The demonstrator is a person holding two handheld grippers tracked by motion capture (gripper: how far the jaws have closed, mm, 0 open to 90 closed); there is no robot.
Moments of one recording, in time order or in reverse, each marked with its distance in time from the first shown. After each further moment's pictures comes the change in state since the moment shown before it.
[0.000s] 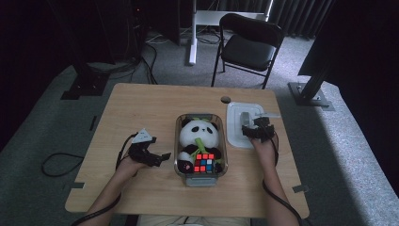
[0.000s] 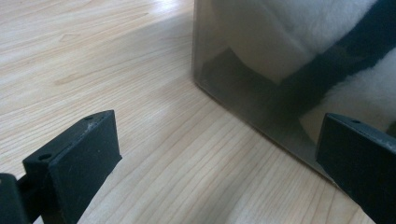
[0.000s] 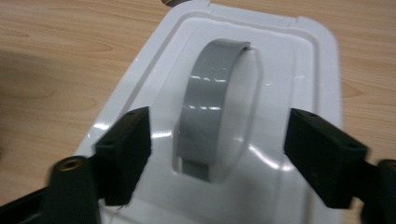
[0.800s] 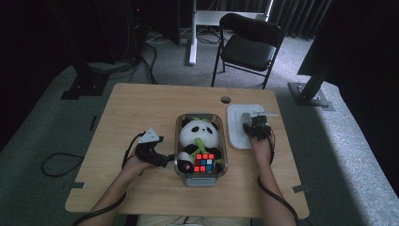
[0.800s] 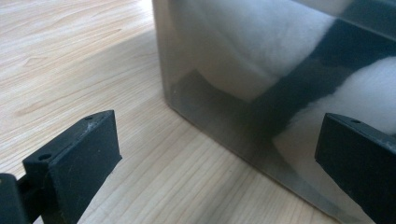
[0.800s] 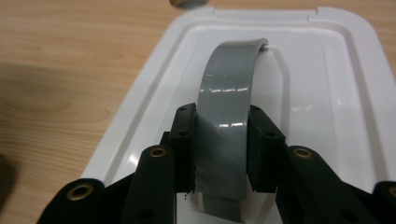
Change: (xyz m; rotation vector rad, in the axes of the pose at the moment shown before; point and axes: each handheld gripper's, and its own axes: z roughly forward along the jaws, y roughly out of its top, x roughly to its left) left arm -0.016 0.013 0.010 -0.008 -0.033 0.057; right arm 0.002 0.003 0.001 -0.006 0.046 0.062
